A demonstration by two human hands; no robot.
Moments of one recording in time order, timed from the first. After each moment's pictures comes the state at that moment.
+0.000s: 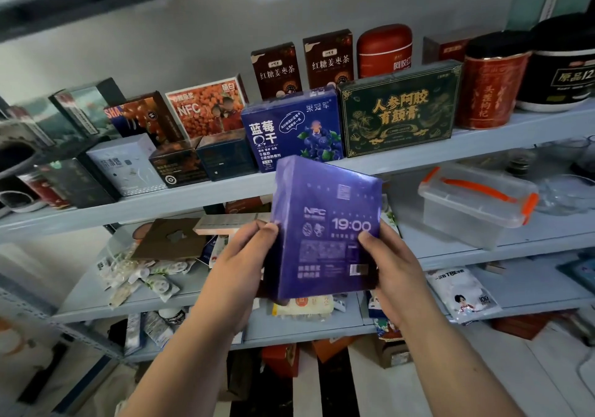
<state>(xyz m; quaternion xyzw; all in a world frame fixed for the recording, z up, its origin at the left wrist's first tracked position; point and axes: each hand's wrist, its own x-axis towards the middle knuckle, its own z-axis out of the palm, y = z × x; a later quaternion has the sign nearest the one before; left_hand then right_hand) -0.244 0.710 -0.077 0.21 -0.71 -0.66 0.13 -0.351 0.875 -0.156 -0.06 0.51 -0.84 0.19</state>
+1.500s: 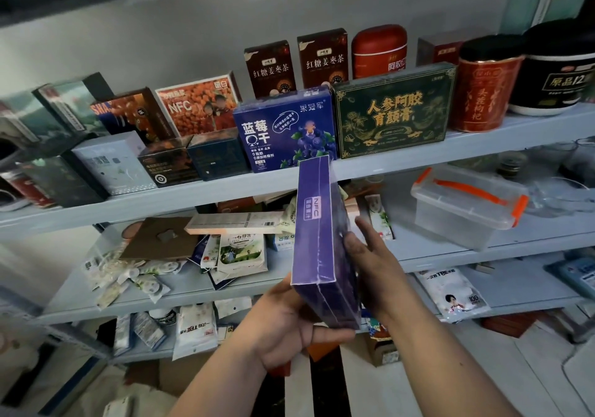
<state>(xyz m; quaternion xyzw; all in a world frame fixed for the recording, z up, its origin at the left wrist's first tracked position) -0.251 0.745 -0.127 0.18 -0.49 -0.85 -0.07 -0.356 0.870 -0.154 -0.07 0.50 -0.81 0.30</state>
